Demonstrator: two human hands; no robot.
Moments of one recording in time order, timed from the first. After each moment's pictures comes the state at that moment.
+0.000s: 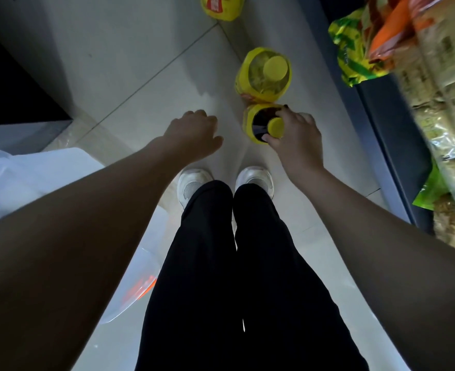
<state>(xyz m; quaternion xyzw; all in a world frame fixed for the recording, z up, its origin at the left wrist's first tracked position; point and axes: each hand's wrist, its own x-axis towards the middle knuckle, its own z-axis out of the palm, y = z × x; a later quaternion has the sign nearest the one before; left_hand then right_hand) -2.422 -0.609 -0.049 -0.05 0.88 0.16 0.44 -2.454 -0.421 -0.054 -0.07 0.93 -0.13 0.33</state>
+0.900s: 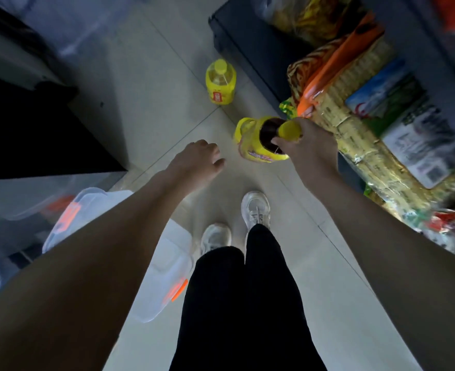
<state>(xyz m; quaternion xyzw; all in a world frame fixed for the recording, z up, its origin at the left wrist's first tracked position) -2.421 -0.625 0.156 -0.06 0.91 0.21 0.36 -2.469 -0.425 0.169 0.05 0.94 -0.27 0.21</state>
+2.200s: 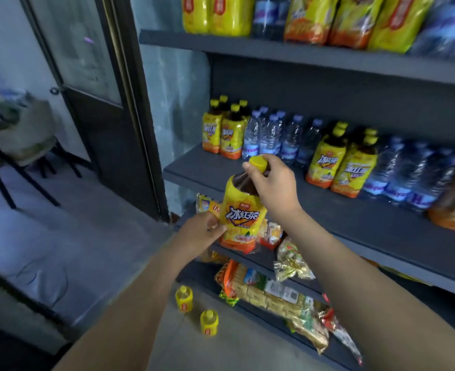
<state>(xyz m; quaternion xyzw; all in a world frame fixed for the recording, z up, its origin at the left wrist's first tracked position) -2.418 -0.568 0.678 0.12 0.92 0.35 0.10 -2.409 -0.403 0.760 0.03 0.87 -0.41 -0.27</state>
